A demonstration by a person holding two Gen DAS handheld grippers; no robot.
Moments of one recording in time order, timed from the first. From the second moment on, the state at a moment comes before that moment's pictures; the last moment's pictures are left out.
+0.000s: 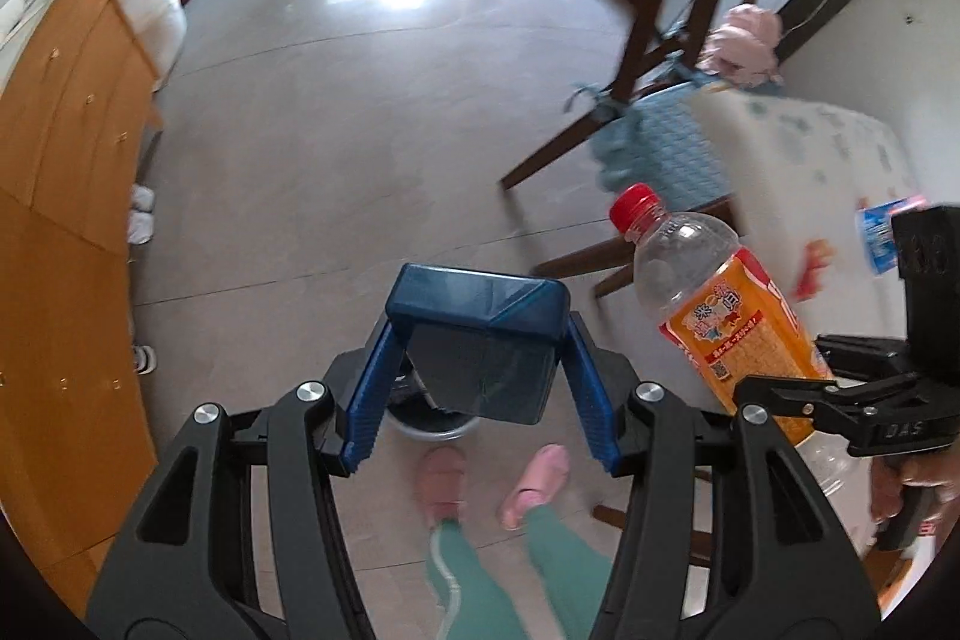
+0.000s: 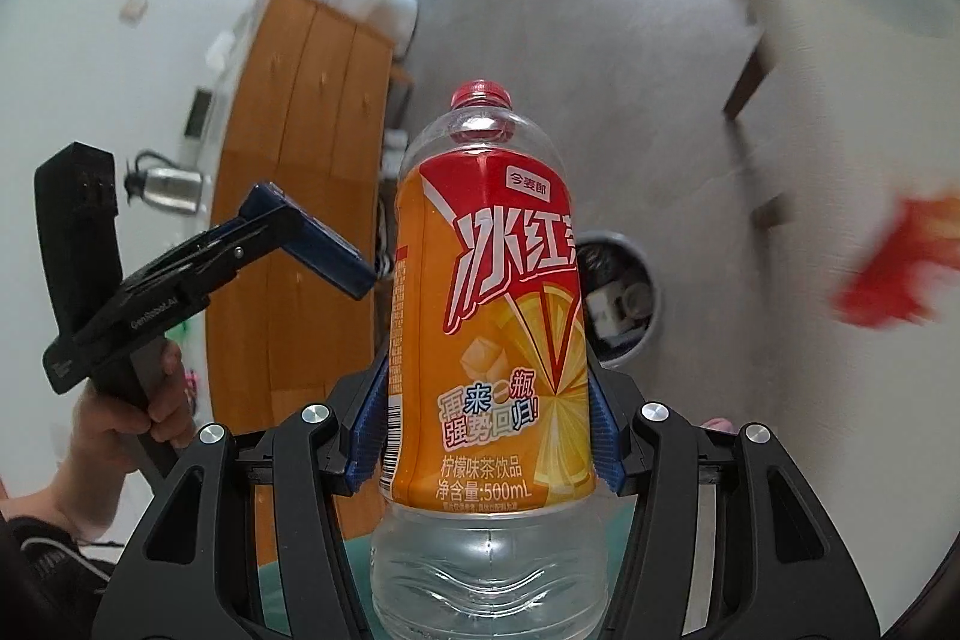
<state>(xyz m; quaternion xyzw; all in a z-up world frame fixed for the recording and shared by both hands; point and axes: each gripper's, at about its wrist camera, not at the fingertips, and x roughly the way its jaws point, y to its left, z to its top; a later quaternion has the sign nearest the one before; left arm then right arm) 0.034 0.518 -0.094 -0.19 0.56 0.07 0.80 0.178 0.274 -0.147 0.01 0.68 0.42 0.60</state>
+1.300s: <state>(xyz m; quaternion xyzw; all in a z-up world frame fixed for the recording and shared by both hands) 0.060 0.511 -0.552 -0.12 0.71 0.06 0.69 0.139 0.341 -0.609 0.08 0.82 0.18 0.53</state>
